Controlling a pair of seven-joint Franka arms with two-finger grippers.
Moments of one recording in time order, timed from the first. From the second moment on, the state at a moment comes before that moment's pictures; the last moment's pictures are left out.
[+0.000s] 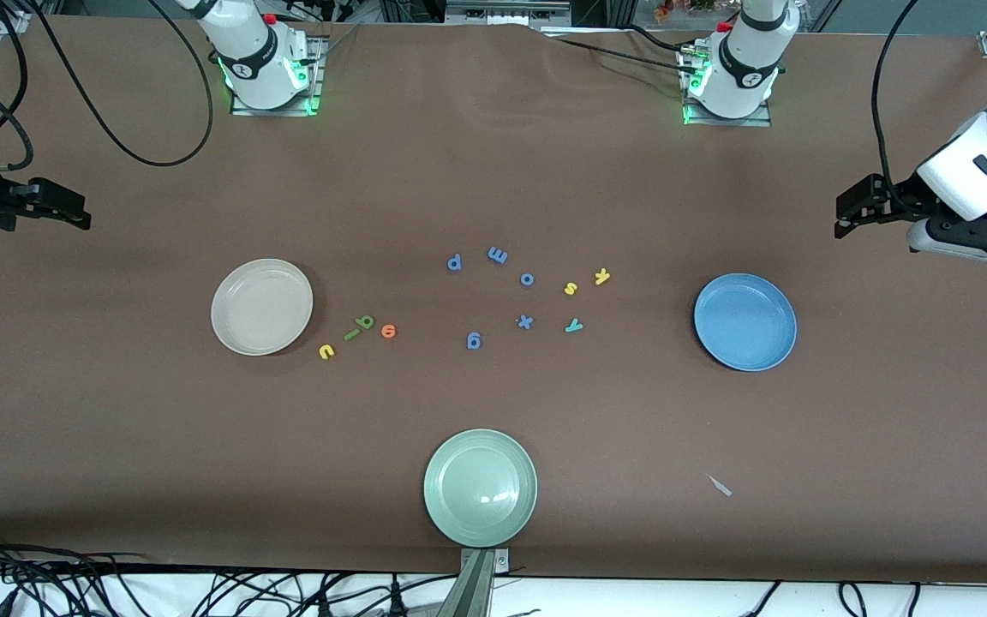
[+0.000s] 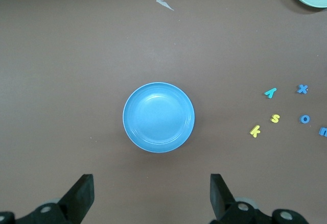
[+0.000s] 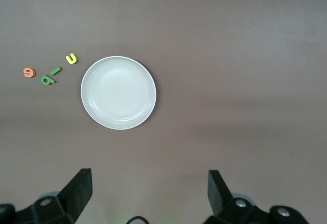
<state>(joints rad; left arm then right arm) 0.10 0.03 -0.17 -1.62 -0.01 1.65 0.10 -0.06 0.09 0.02 -1.56 -0.03 1.55 -0.08</state>
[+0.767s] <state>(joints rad) 0.10 0.03 -0.17 -1.62 -0.01 1.65 0.10 -0.06 0.09 0.02 -1.56 -0.03 1.57 -0.08</state>
